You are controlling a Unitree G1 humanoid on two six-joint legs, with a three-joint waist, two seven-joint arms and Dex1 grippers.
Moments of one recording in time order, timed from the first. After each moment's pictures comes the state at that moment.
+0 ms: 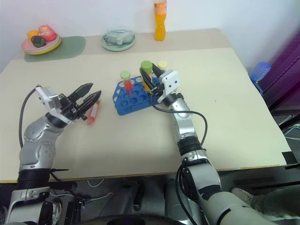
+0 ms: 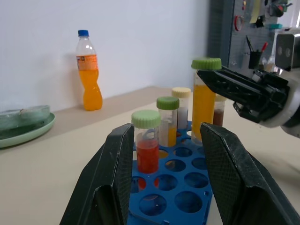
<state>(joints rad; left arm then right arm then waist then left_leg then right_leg) -0.27 0.45 0.23 0.01 -0.57 0.00 -0.87 -0.71 -0.03 0.00 0.63 0.16 -0.51 0.52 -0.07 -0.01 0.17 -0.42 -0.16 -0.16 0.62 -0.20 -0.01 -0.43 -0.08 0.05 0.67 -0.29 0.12</state>
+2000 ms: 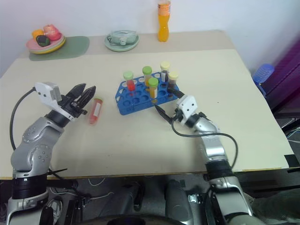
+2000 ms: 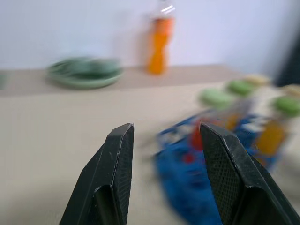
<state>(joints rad) -0.24 0.43 0.26 -0.29 -0.56 0.50 -0.32 -0.31 -0.40 0.04 0.15 0.22 -0.18 0.76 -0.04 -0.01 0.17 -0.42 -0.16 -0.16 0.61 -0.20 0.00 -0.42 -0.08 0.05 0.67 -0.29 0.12</state>
